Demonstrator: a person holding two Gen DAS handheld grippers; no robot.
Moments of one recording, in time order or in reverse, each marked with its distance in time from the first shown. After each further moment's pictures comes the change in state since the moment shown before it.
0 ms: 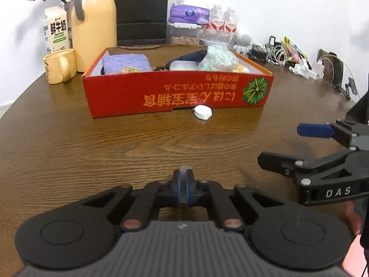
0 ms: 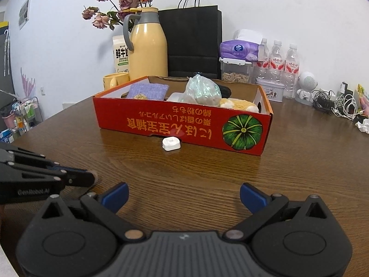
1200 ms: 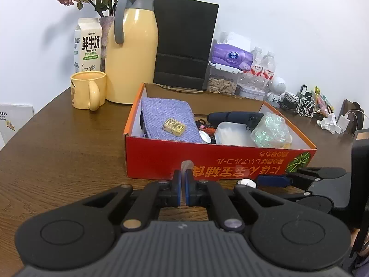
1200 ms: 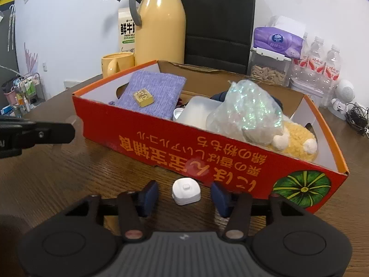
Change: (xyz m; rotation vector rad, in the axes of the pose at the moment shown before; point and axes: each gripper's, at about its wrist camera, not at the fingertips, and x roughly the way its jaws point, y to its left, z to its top) left arm 0.021 0.059 0.061 -0.156 -0.143 0.068; right arm 0.117 0.027 0.064 -0.093 0.121 0.030
